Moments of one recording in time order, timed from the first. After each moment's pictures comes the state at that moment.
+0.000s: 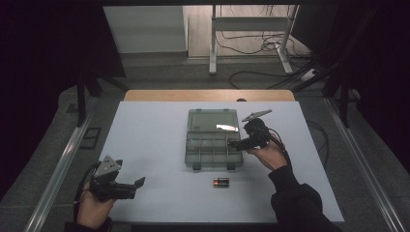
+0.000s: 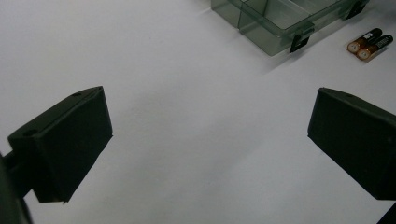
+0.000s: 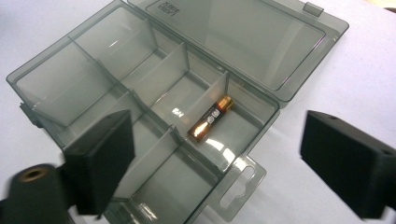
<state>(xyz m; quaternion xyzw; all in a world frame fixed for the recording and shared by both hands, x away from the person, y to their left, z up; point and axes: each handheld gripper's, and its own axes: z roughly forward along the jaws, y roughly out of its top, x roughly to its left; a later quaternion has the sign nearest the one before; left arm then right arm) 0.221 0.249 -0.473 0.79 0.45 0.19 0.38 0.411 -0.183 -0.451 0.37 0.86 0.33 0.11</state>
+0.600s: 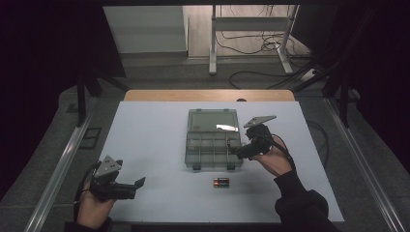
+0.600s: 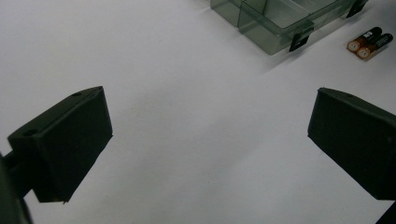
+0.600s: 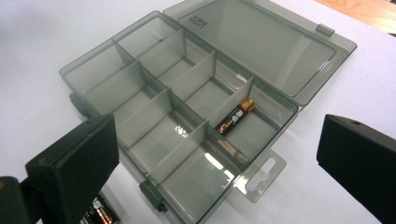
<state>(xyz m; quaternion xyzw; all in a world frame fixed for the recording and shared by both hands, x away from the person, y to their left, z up) 0.220 0.249 -0.473 0.79 0.45 0.19 0.38 0.381 -0.184 -0.437 0.33 0.87 0.35 0.12</state>
